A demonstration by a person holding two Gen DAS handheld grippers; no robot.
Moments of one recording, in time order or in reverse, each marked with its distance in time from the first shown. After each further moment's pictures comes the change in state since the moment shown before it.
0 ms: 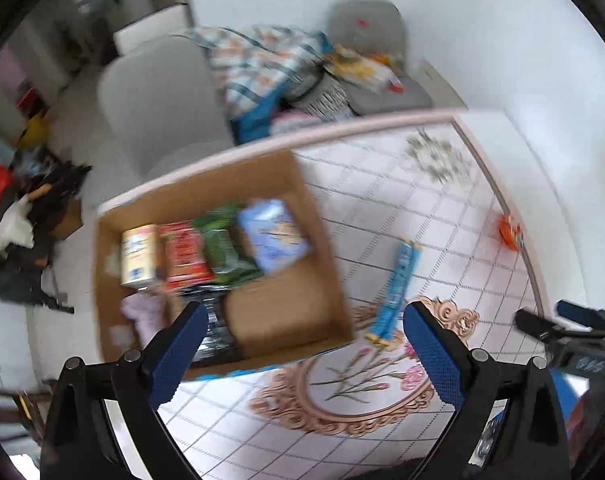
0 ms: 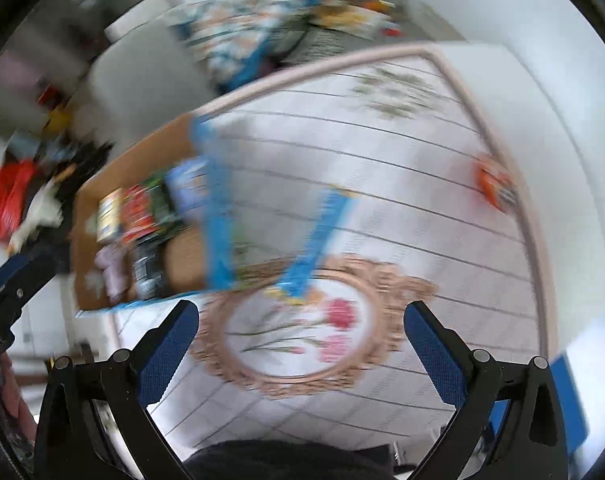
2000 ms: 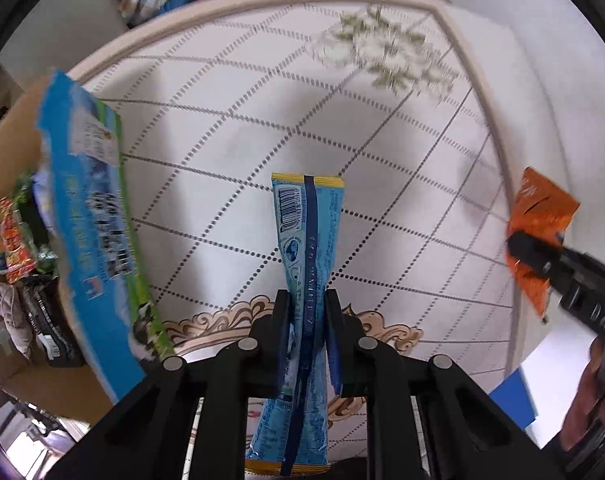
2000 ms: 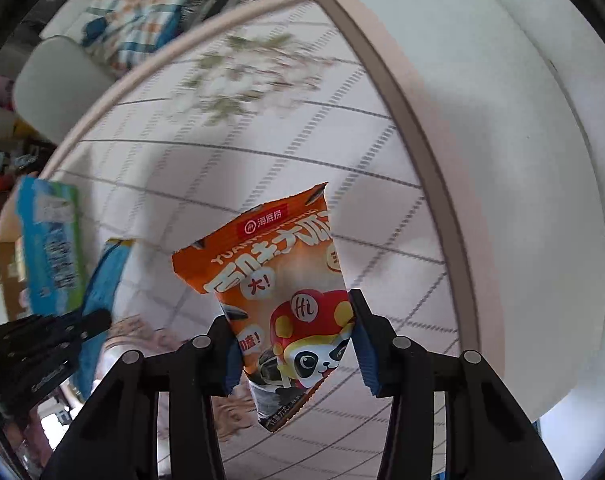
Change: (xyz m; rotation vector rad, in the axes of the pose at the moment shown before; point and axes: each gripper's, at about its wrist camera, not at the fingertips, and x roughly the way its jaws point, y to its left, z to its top) left arm 0.133 -0.114 0.041 -0.066 0.349 -0.160; right arm 0.123 -0.138 0.126 -0.054 0.126 0.009
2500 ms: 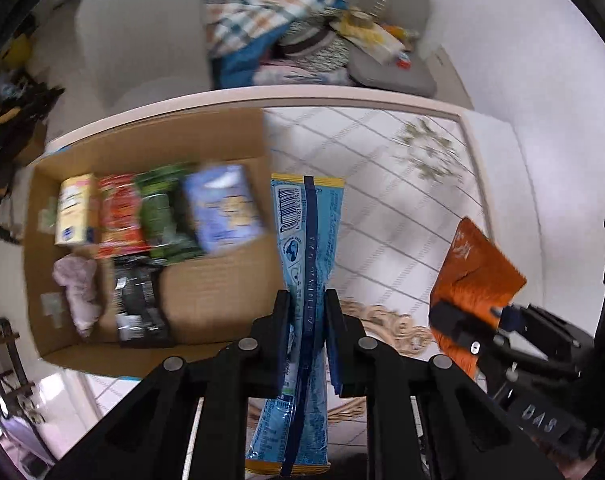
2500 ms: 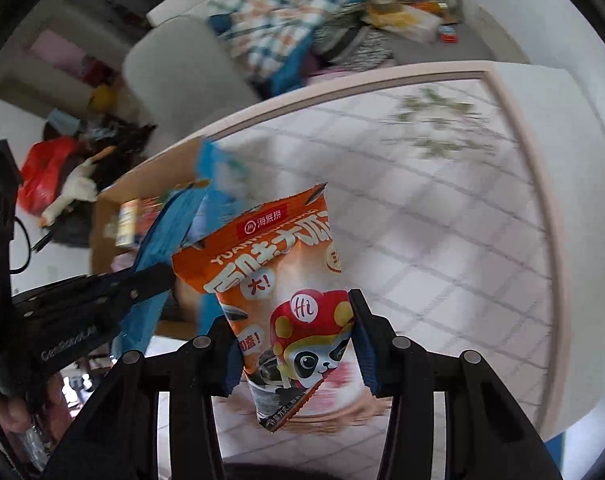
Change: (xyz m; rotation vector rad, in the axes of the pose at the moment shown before) left arm -0.116 0.141 -0.041 -0.146 -0.196 -0.042; right arm -0.073 0.186 -0.051 -0.180 -0.080 0.197
